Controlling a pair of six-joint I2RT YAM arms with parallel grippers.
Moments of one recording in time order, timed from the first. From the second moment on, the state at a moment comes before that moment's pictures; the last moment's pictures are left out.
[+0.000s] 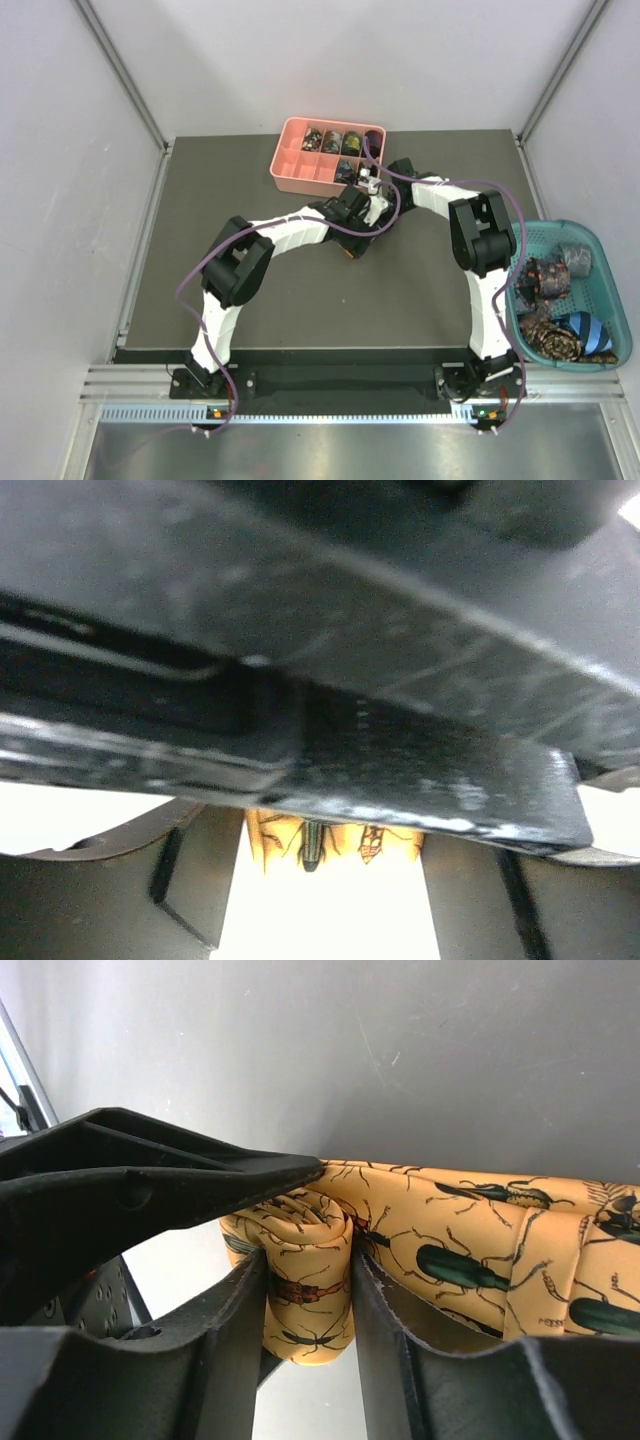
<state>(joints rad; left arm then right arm) -0.75 2.11 1.51 -0.35 0.06 0.08 0.33 2.21 1.58 -0.60 -0.84 -0.06</state>
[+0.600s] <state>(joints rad) -0.73 2.10 1.52 -0.40 0.11 0.10 0.32 2.21 1.59 -0.61 -0.85 -0.04</state>
